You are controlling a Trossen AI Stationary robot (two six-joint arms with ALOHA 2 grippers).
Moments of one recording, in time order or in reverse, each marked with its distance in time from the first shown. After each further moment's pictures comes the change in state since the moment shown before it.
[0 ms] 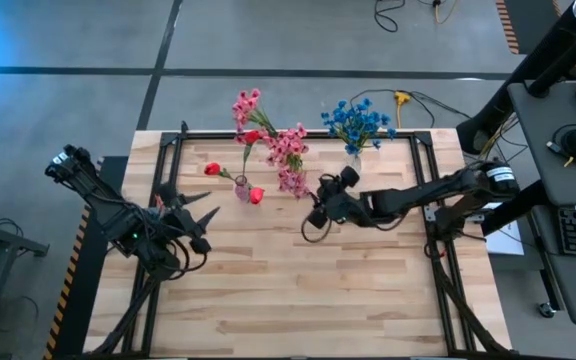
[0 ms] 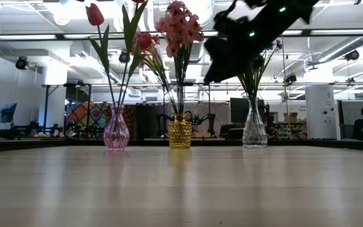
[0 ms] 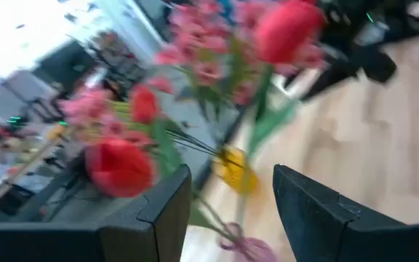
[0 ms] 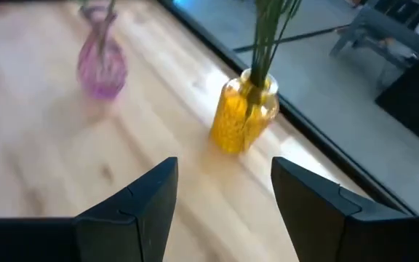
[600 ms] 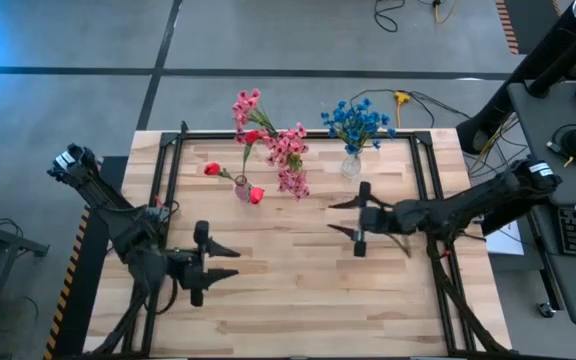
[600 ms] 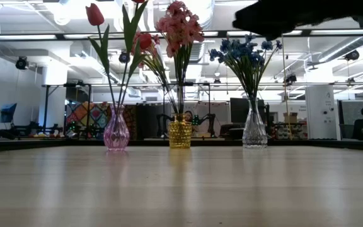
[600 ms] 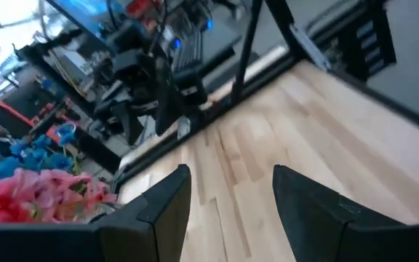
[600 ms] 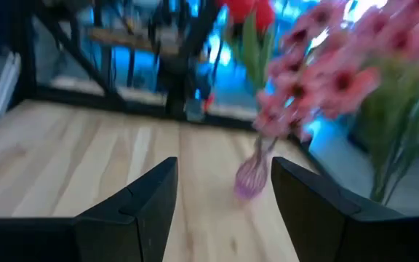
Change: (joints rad) left arm -0.067 0.056 -0.144 0.917 0.535 0.874; right arm 0.180 -0.416 -0.429 0.569 -0.369 -0.421
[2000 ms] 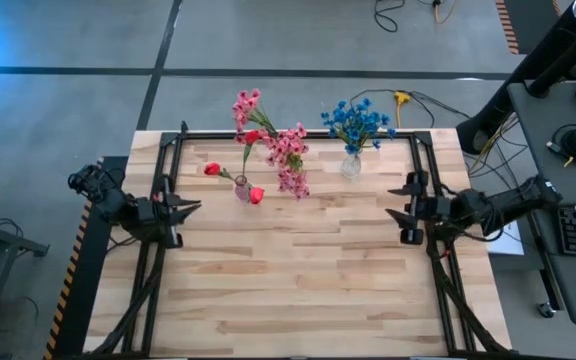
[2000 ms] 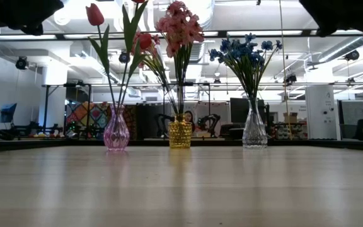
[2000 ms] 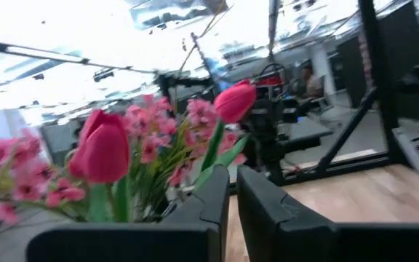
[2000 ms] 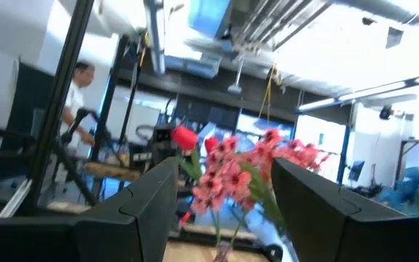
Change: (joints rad) left arm 0.166 -1.091 -0.682 0.258 0.034 0.143; right arm -0.008 -0.892 -0.472 0.193 -0.121 -0.189
